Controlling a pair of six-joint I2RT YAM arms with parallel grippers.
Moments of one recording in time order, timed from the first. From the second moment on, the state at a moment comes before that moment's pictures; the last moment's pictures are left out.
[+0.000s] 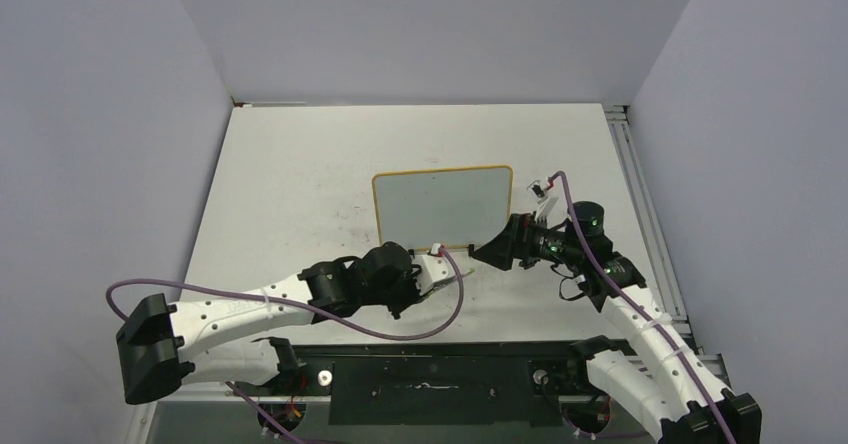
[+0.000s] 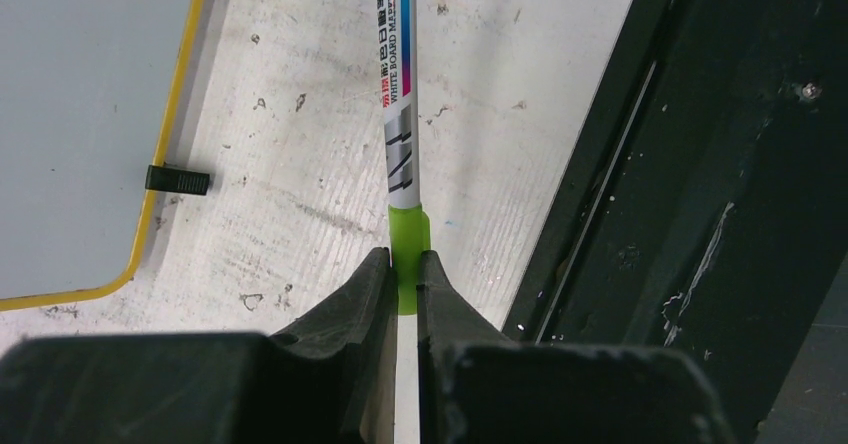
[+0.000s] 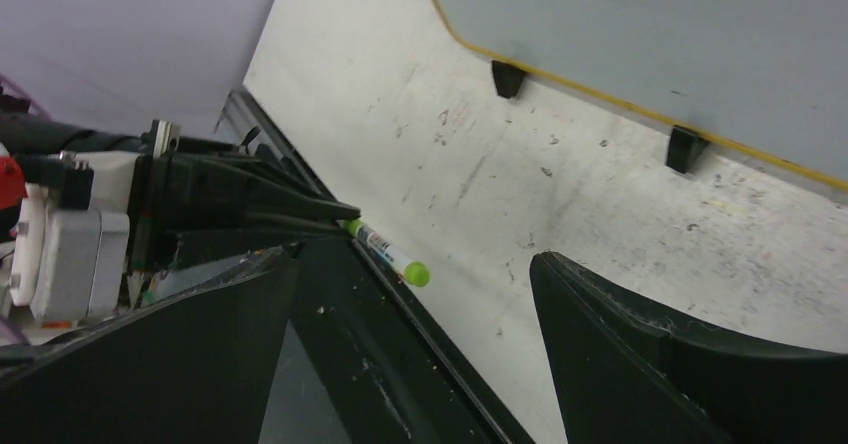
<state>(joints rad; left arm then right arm) -1.14 1.15 0.76 -0.37 0.01 0.07 0.29 0.82 0.60 -0.26 -0.70 0.48</state>
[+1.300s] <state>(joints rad) -1.10 1.10 0.76 -0.34 0.24 0.07 0.55 0.98 0.58 -0.21 -0.87 0.41</state>
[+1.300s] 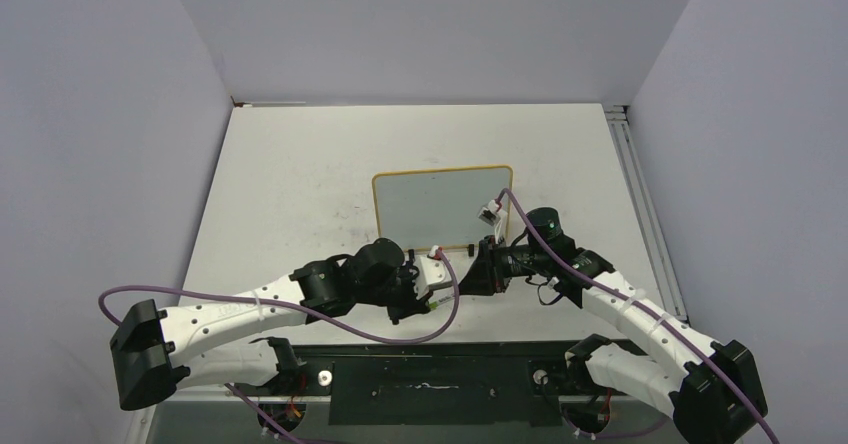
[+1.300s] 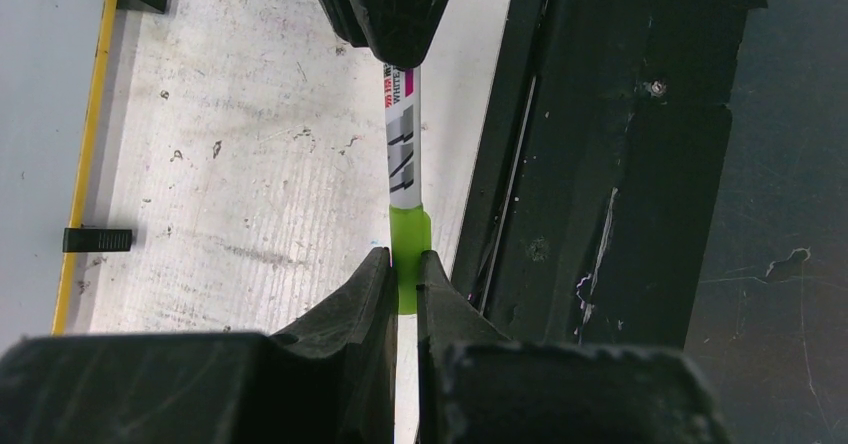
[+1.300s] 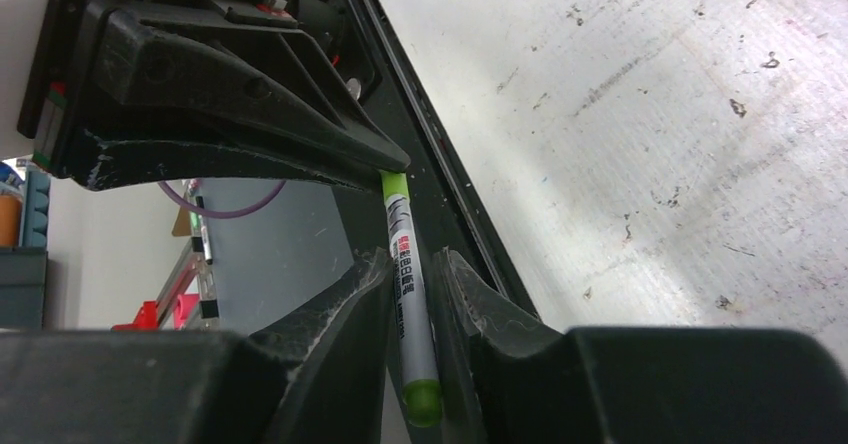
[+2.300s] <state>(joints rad) -1.10 1.10 0.76 -0.35 0.29 0.07 0.60 0.98 0.58 -0.20 -0.91 0.41</state>
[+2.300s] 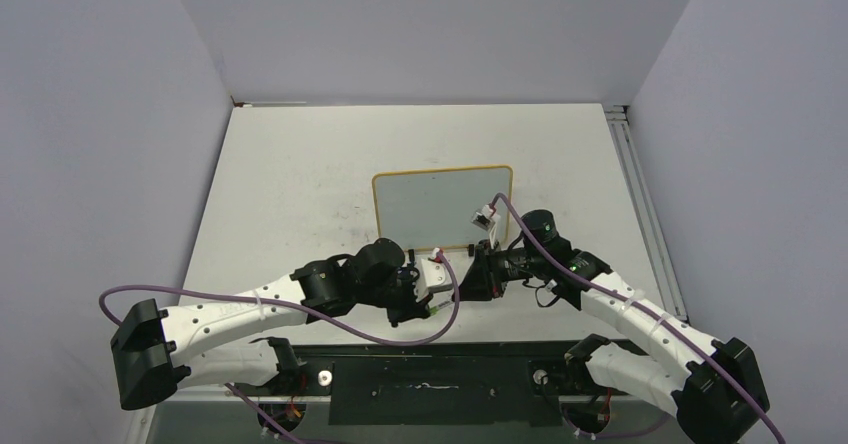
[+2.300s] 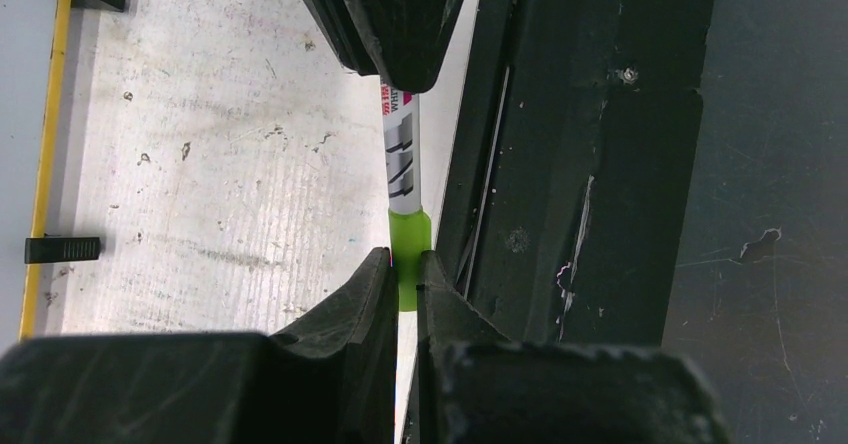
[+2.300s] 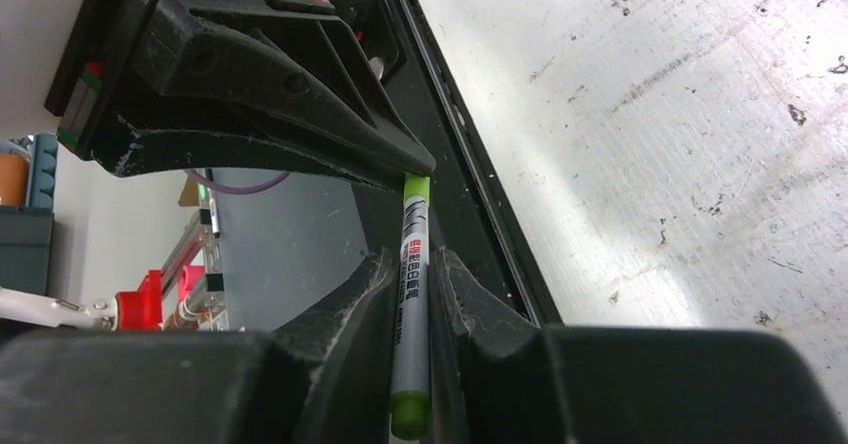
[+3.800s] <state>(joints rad) -0.77 0.90 0.62 0.77 0.21 -0.88 0.63 0.89 0.60 0.79 -0.44 0.80</state>
